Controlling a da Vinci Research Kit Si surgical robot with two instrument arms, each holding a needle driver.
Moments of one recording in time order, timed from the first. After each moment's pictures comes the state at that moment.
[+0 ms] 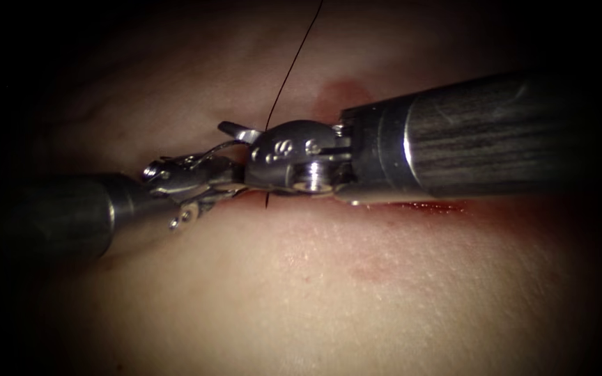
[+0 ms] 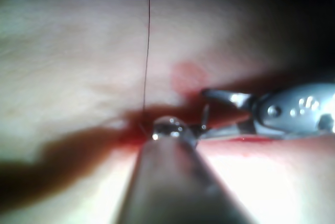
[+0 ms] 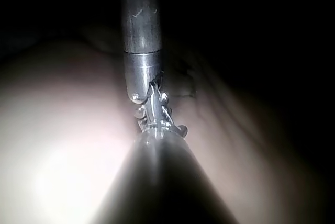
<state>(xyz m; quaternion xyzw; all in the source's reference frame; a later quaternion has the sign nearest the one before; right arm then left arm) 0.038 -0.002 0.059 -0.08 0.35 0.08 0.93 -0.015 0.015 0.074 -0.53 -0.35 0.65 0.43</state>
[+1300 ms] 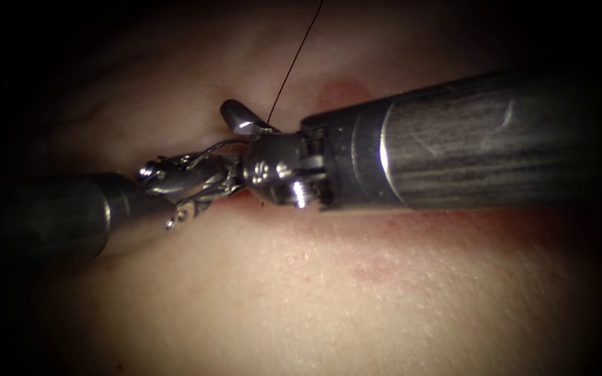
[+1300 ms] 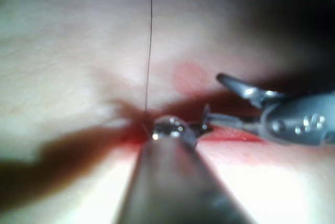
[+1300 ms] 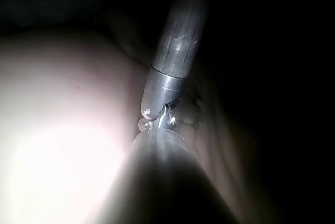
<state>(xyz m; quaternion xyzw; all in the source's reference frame) 0.038 -0.003 0.058 -0.30 0.27 -0.07 0.91 -0.014 0.015 0.074 -0.53 -0.35 0.64 0.43</state>
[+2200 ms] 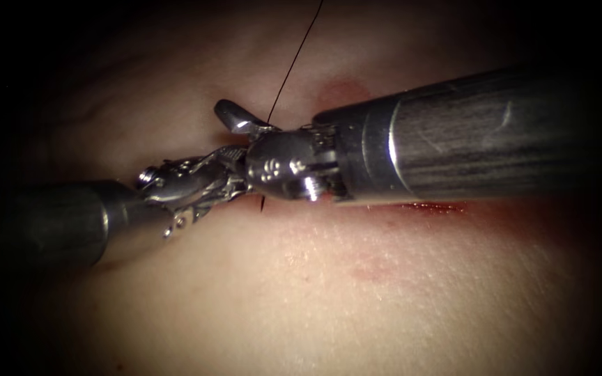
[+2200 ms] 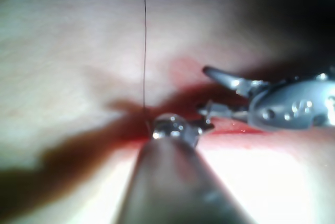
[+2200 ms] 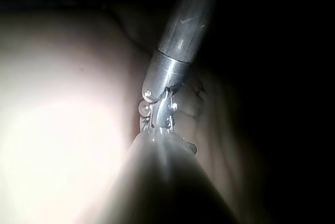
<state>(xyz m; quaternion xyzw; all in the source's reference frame) 0.039 -0.002 0.060 -0.28 0.34 -0.08 0.89 -0.015 0.014 0.073 -0.55 -0.35 0.65 0.39</state>
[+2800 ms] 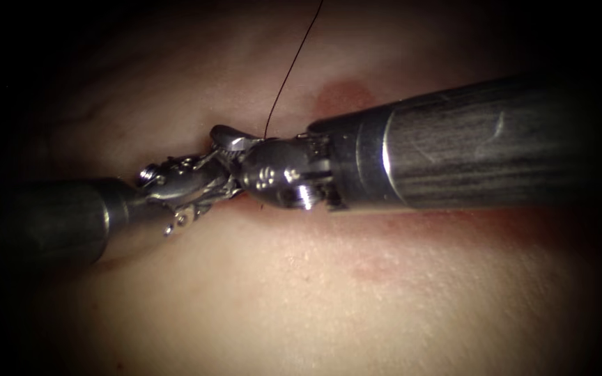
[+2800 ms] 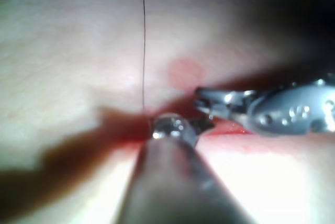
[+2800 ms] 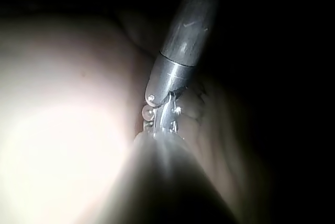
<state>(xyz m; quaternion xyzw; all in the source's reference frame) 0.039 -0.003 0.060 -0.24 0.33 -0.07 0.91 -0.015 0.015 0.073 -0.55 -0.35 0.65 0.39</state>
